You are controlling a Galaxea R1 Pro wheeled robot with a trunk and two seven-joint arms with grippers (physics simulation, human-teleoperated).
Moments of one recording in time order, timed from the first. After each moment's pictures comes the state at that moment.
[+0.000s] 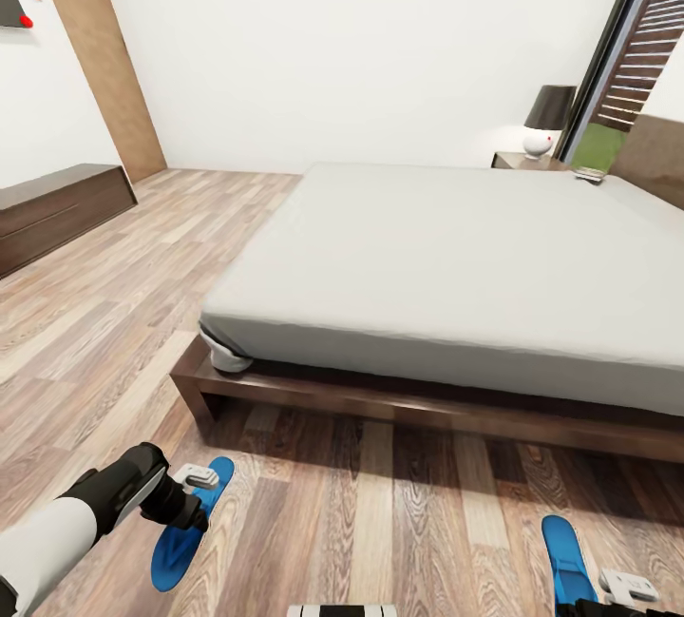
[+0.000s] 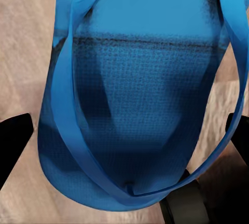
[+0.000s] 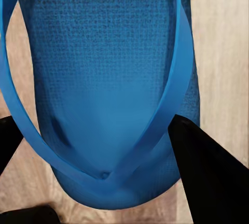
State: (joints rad) left arm -0.78 0.31 -0.64 -0.39 0.29 0.80 -0.46; right arm -0.32 -0.20 -0.79 -0.66 0.60 0.40 0.59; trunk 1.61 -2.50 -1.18
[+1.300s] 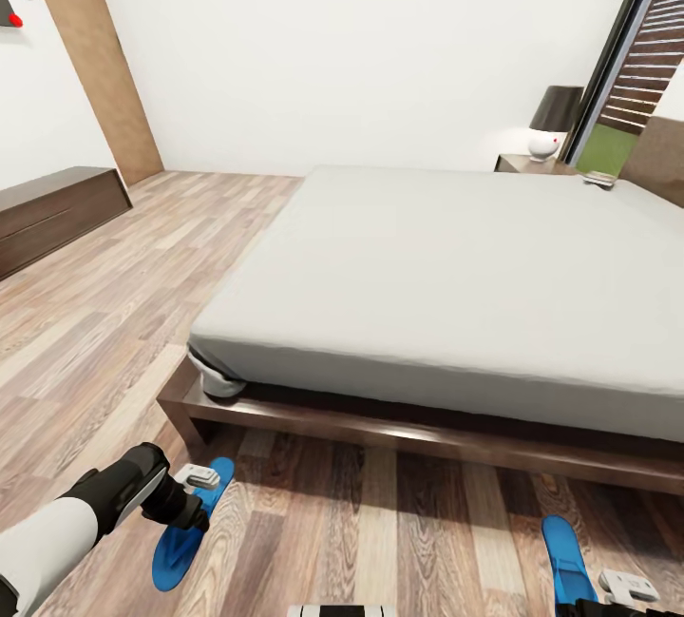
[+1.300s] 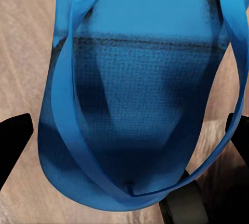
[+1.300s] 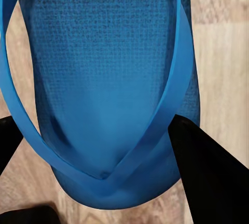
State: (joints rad) left arm -0.78 0.31 -0.64 -0.39 0.29 0.80 -0.46; right arm -0.32 -0.20 -0.79 -0.66 0.60 0.40 0.59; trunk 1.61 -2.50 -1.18
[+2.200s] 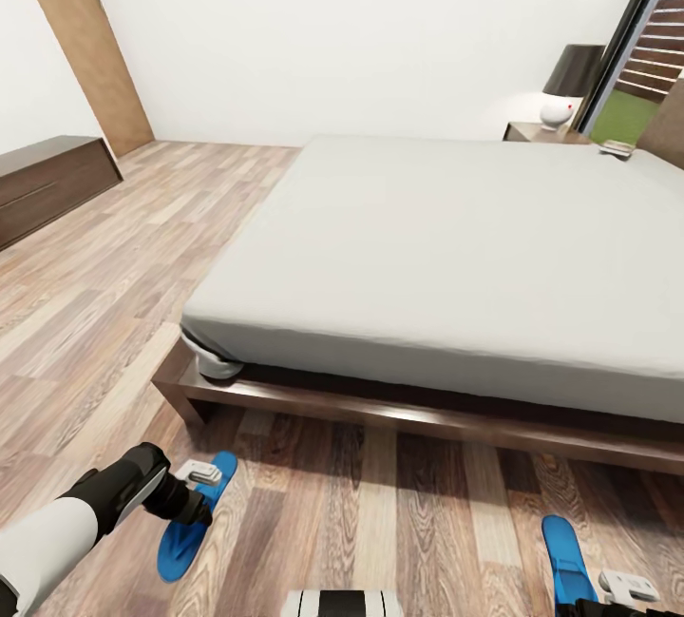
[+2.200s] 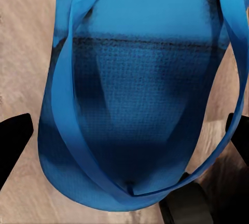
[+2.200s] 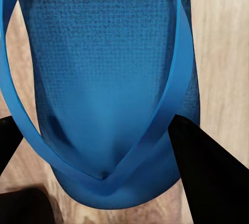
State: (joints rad) left arm -0.78 0.31 -0.64 -0.39 0.29 0.74 -0.46; right arm -0.32 -0.20 -0.79 -0.66 0.60 0.40 0.59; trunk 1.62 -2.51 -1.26
